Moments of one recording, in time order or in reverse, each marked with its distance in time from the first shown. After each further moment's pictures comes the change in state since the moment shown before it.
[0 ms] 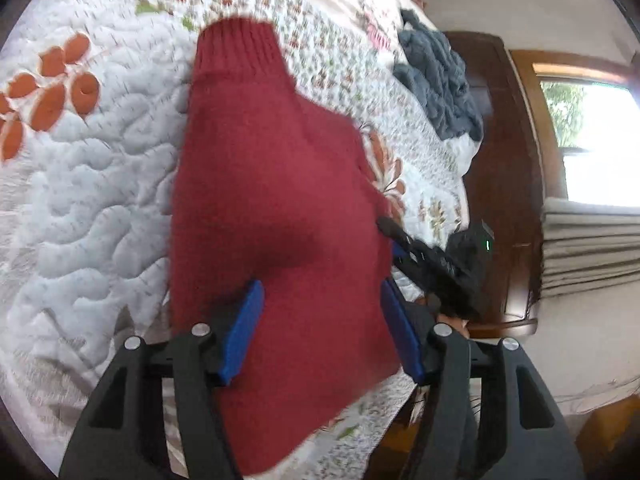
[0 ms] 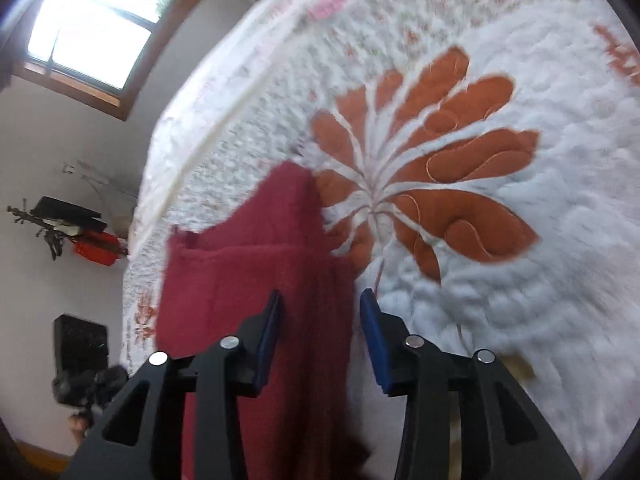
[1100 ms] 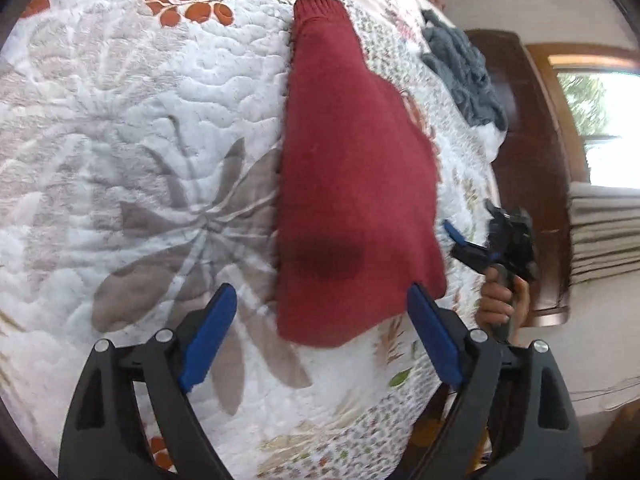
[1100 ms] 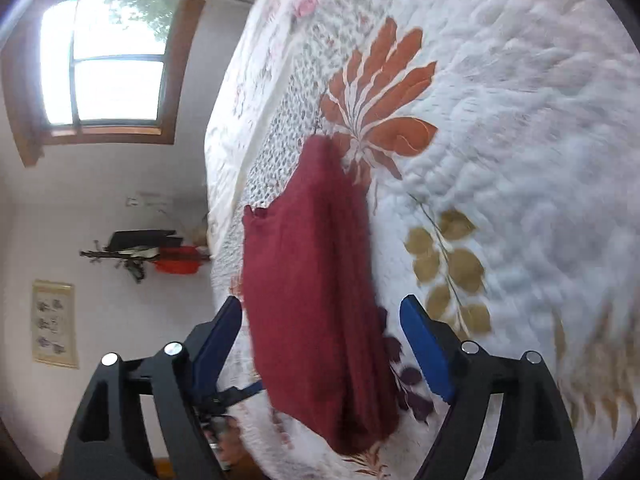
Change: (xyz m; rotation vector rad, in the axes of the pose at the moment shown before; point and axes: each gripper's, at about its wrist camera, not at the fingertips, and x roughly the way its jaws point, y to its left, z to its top) left arm -0.034 0.039 -0.100 -0.010 -0.032 0.106; right arm -0.069 -0.062 -0.019 0.254 0.169 0.306
